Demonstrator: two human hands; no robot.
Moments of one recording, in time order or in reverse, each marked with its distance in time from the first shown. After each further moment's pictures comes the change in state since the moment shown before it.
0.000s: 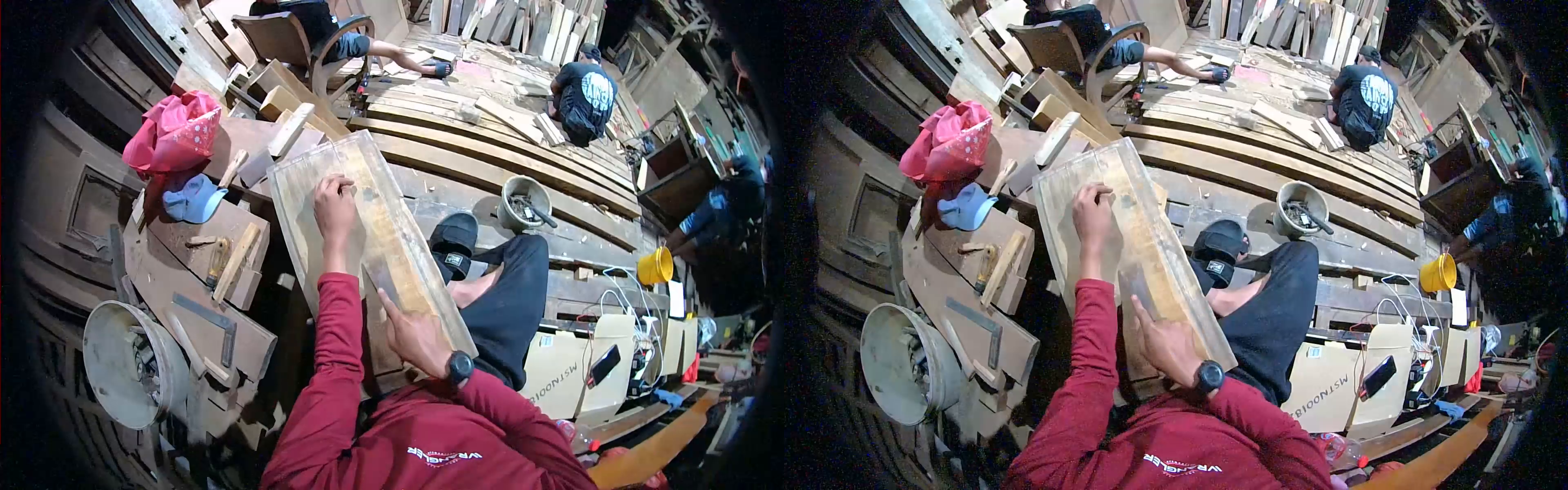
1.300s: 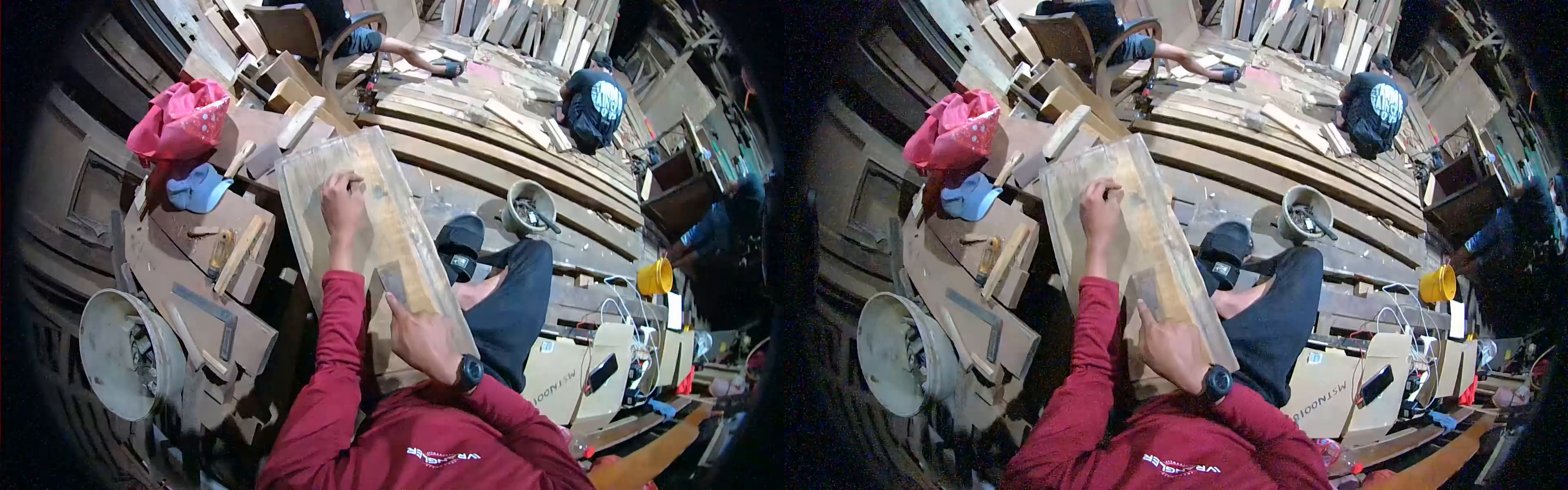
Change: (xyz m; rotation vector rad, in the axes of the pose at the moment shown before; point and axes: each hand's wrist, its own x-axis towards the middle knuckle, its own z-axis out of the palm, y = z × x) left_hand 0.001 0.005 -0.009 -0.014 -0.009 -0.002; right_hand 0.012 -0.012 -0.021 0.009 -0.062 0.081
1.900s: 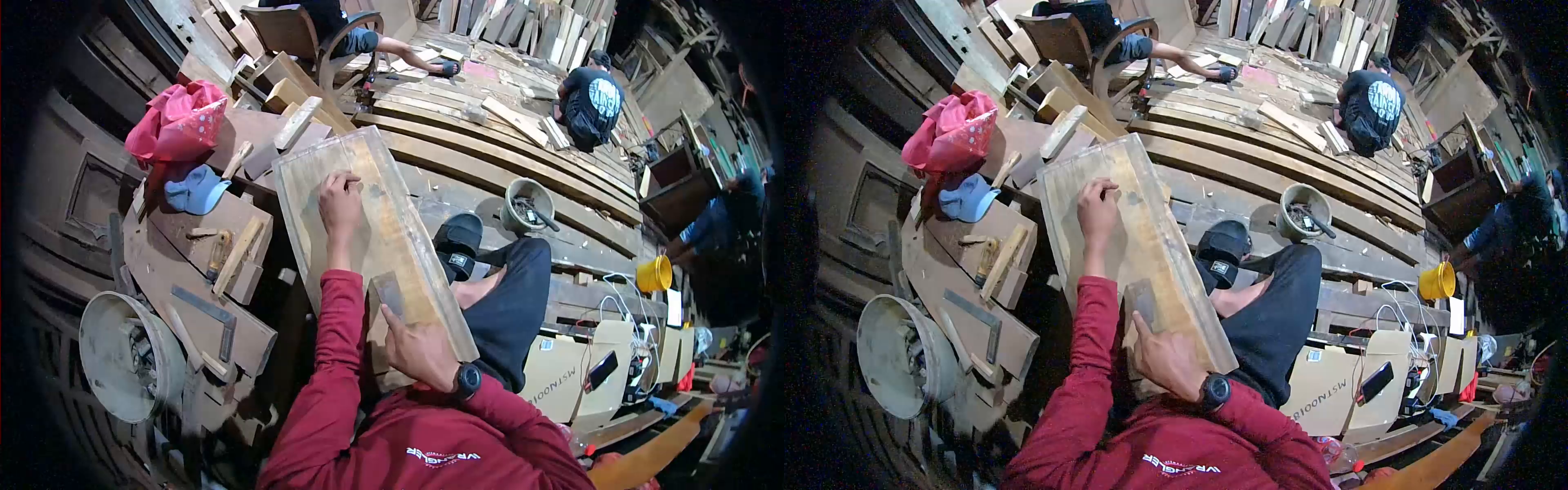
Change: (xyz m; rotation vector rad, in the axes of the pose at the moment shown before) left_hand -0.001 -0.010 0.005 0.039 0.027 0.036; right_hand -0.015 -0.003 0.005 -0.029 -0.041 -0.073
